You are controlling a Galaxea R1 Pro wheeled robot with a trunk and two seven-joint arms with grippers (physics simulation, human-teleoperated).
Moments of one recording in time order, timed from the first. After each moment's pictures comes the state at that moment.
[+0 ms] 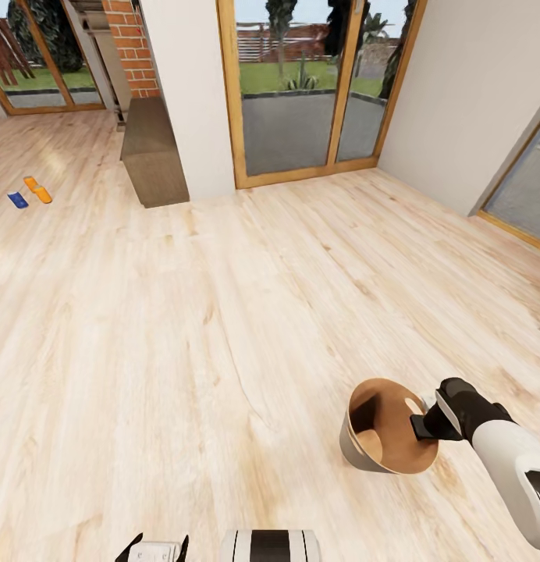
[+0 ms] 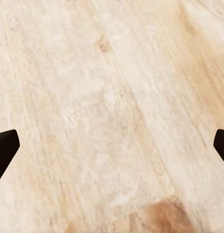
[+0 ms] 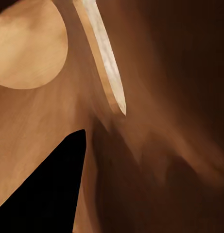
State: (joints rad) left arm 0.16 -0.01 -0.01 -1.17 0.00 -0.11 -0.04; right arm -0.94 -0.29 -0.06 -0.31 0.19 0.92 0.28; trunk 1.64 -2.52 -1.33
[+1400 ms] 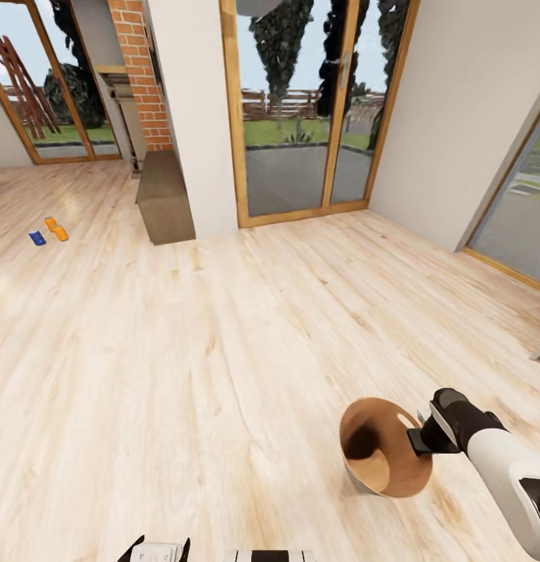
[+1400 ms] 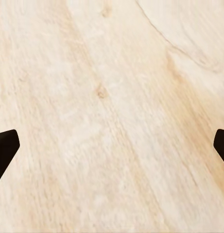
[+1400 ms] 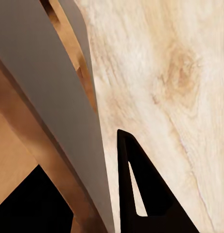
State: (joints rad) left arm 0.16 -0.01 -0.01 -1.17 0.00 -0.09 -0.05; right arm -0.92 -0.27 -0.03 -0.27 0.21 0.91 0.28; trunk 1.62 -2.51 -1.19
